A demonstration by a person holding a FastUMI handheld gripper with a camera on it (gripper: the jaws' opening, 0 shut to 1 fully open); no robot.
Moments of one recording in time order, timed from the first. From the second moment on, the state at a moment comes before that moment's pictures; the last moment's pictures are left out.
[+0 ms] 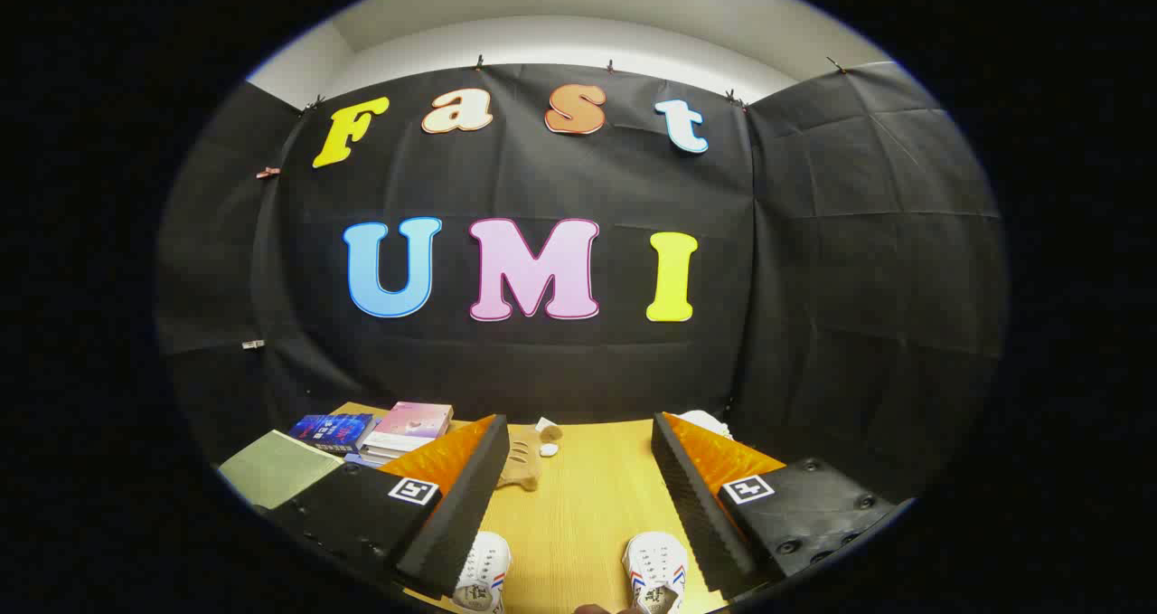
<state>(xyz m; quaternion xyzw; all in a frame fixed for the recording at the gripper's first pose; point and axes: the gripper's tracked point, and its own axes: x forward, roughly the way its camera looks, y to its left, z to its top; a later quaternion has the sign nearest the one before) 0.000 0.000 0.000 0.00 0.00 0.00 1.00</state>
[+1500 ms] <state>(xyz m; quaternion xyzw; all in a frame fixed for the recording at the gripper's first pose) -0.018 0.138 -0.089 0.11 0.16 0.15 0.97</state>
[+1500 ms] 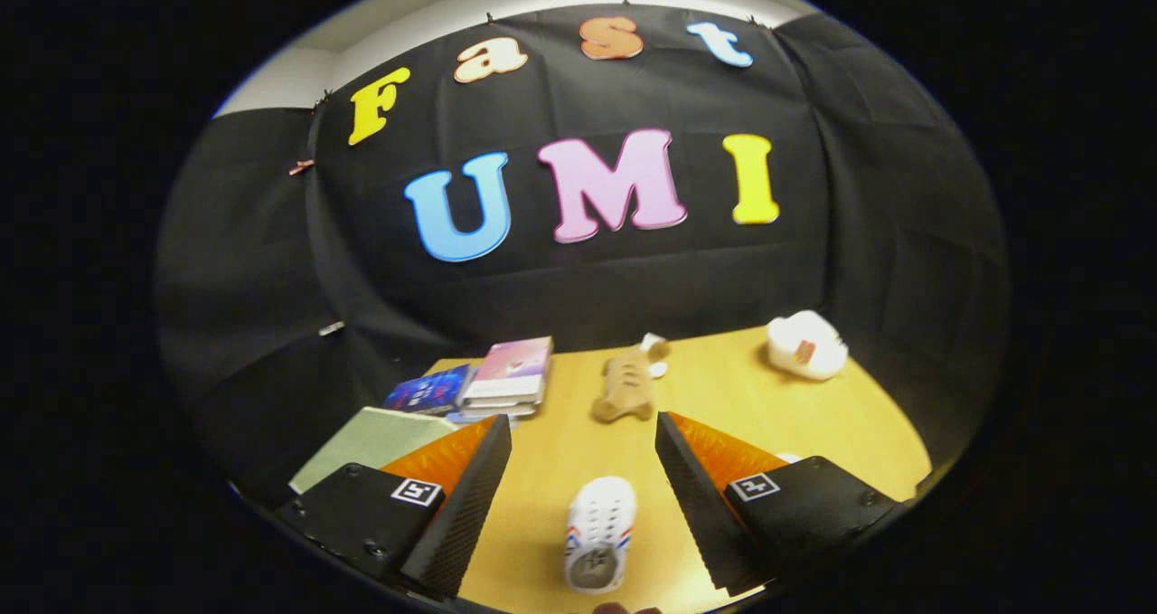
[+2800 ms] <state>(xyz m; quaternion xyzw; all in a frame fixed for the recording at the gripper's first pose) -0.111 0.357 -0.222 0.39 0.46 0.44 0.67</state>
